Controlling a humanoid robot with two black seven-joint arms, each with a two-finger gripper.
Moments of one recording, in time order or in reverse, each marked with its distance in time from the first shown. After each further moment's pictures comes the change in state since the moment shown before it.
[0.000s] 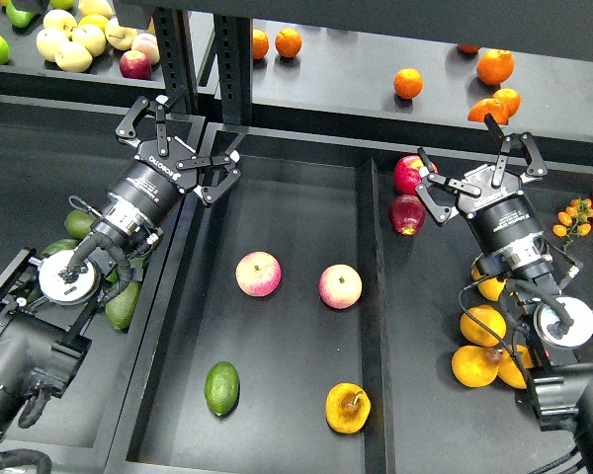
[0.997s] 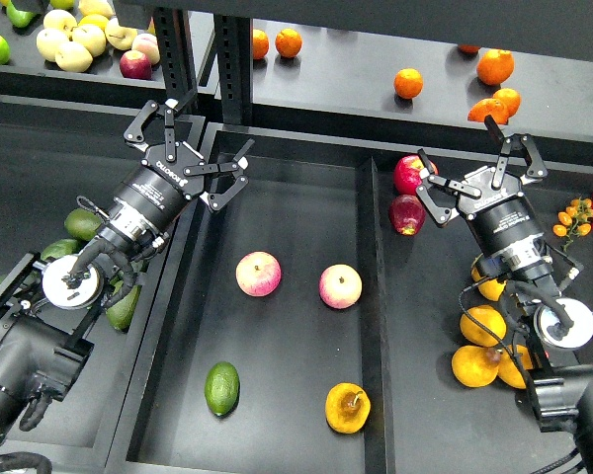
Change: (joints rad) left arm 0.000 0.000 0.011 0.023 -0.130 -0.058 0.107; right arm -0.005 0.000 0.002 0.000 0.000 0.000 0.000
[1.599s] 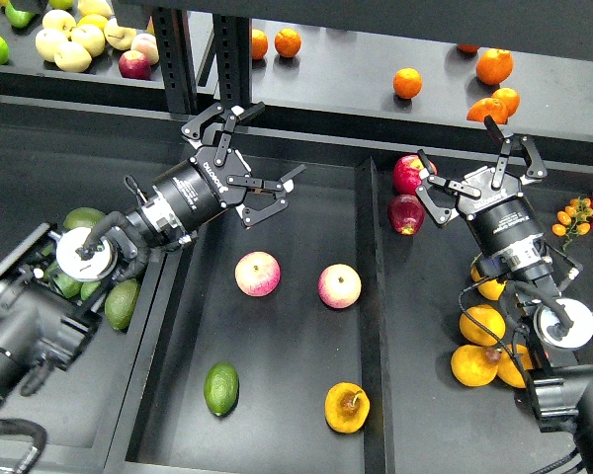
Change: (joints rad) left arm -0.386 0.460 0.718 0.084 -0.125 0.000 0.158; right arm 0.001 0.000 0.013 -0.007 -0.002 0.000 -0.004
